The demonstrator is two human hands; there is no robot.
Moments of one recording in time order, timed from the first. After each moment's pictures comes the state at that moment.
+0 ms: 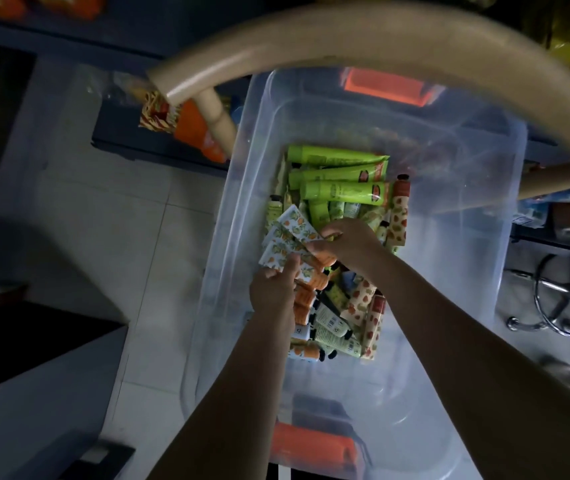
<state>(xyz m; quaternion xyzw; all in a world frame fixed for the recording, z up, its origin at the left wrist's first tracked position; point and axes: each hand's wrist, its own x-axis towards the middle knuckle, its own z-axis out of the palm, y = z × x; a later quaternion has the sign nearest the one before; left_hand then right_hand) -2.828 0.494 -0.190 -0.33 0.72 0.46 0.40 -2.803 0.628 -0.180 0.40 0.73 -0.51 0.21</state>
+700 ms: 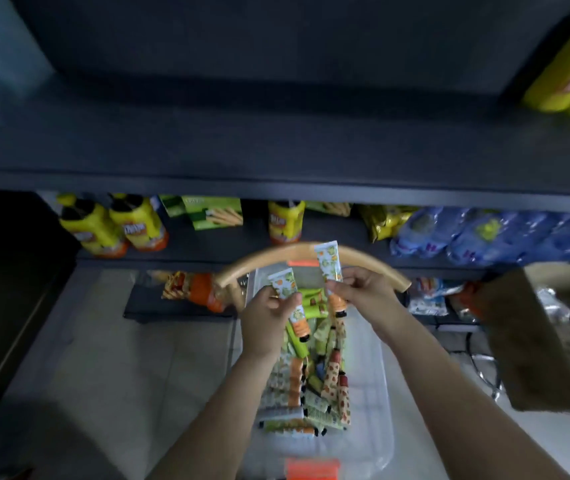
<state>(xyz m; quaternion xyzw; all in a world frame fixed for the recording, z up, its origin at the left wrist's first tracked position) -2.877 0.500 0.075 0.17 0.79 0.52 0.29 -2.772 0.630 0.096 0.44 0.63 -0.62 -0.13</state>
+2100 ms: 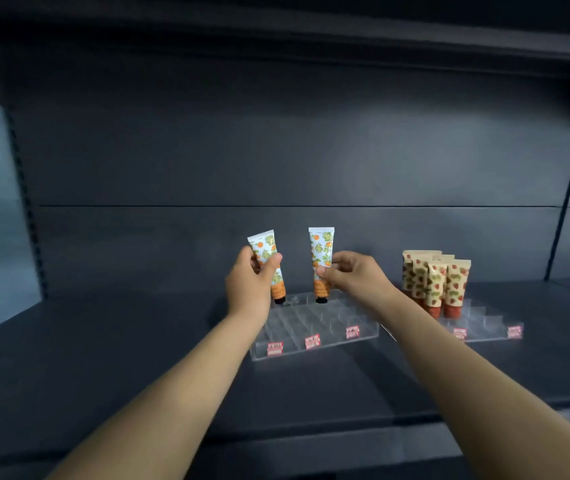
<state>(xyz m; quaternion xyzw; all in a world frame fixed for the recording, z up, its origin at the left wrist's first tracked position) -3.206 0.713 0.498 0.37 0.65 0.66 -0.03 -3.068 0.814 0.507 0.24 0.76 -0.46 -0.39</state>
